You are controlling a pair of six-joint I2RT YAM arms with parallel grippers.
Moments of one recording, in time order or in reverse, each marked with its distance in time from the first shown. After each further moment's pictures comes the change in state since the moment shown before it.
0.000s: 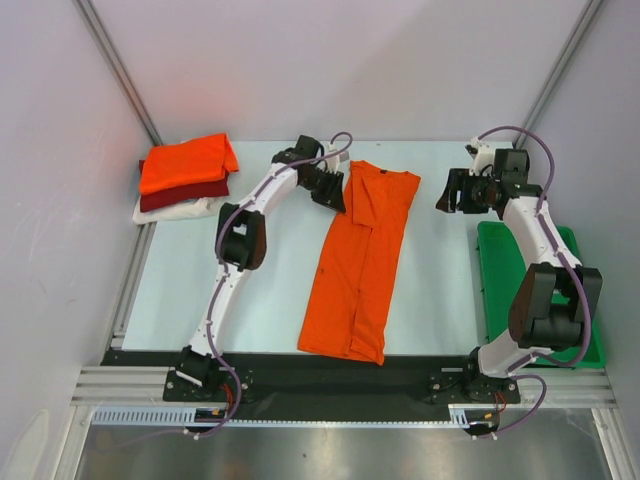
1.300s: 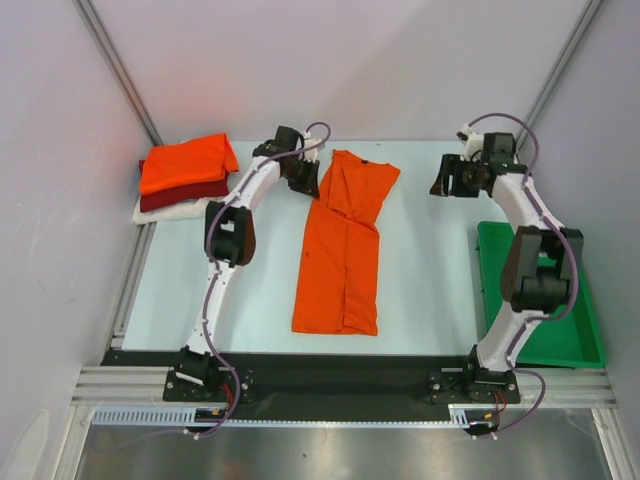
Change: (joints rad) left arm 0.097 -0.003 0.037 0.013 -0.200 0.013; right arm 0.017 0.232 0.186 0.024 0.004 0.017
